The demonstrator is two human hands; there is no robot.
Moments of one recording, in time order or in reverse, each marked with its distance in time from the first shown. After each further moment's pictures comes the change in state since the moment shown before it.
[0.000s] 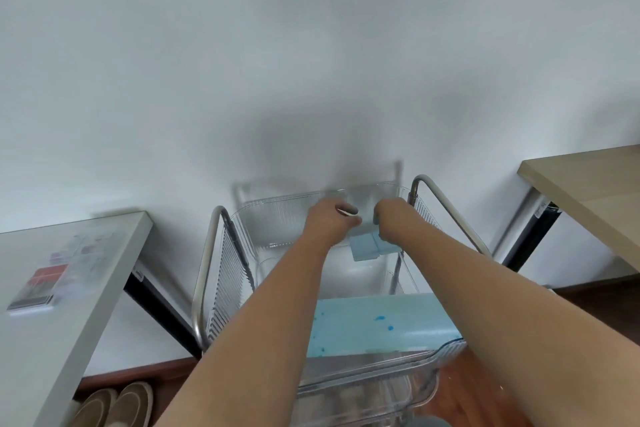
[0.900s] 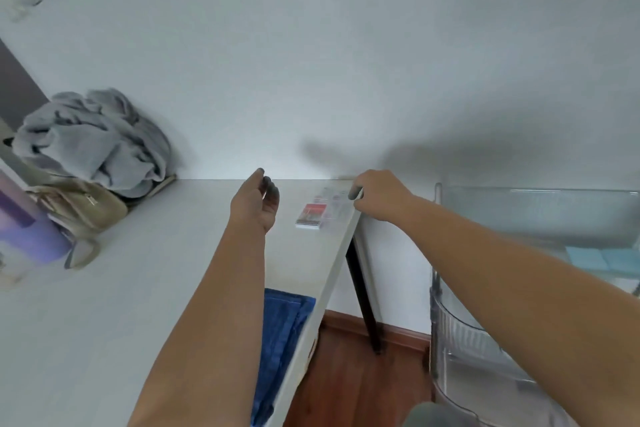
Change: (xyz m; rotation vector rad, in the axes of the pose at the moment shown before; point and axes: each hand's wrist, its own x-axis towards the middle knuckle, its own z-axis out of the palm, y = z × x) left_hand -0.196 -0.127 -0.353 -1.335 0.885 -0.098; right_hand -0.082 -0.324 -0.039 0.452 0.027 -0.703
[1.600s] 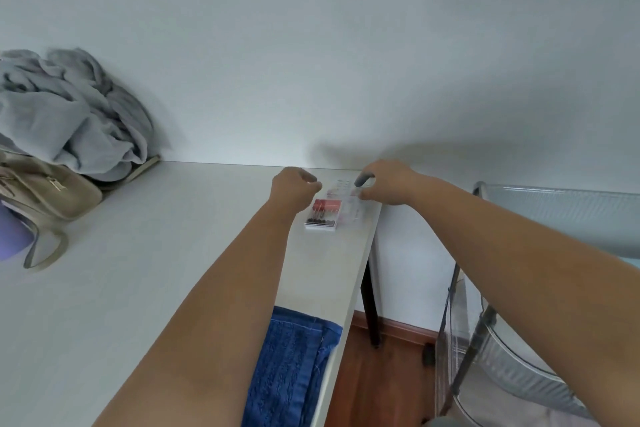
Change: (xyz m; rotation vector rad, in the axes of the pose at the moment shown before) left_hand 0.097 -0.040 0.010 1.488 -0.234 0.330; right_hand 0.084 0.021 0.033 -0.136 -0.185 0.074
